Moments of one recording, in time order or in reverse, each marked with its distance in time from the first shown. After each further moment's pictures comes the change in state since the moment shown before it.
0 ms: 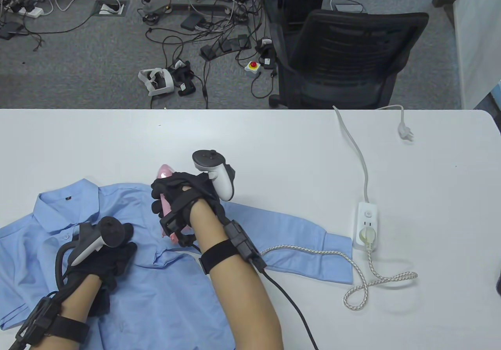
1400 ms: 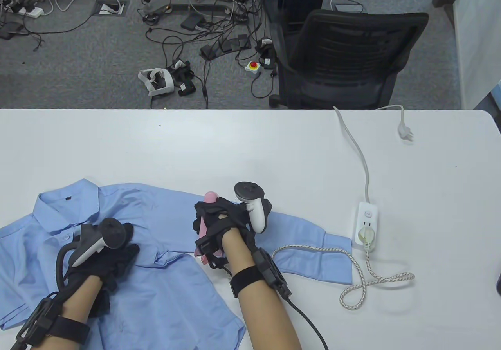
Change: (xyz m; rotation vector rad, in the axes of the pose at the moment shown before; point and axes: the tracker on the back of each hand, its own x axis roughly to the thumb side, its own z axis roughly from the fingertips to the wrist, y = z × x) left_hand 0.001 -0.002 0.001 0.001 -0.005 -0.007; right_hand -0.102 -0.076 0.030 -0.269 0.071 -0.076
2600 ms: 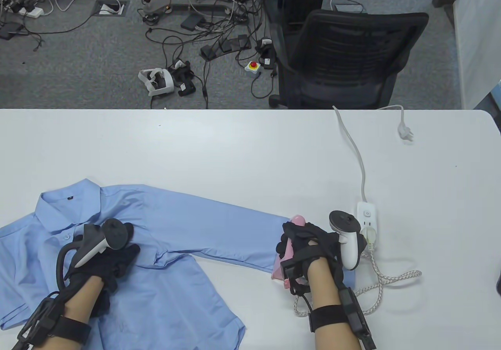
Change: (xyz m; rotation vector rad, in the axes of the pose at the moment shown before) left_hand 0.005 0.000 0.001 0.034 0.019 -0.064; right_hand -0.083 -0.146 0.095 -0.267 0.091 -0.090
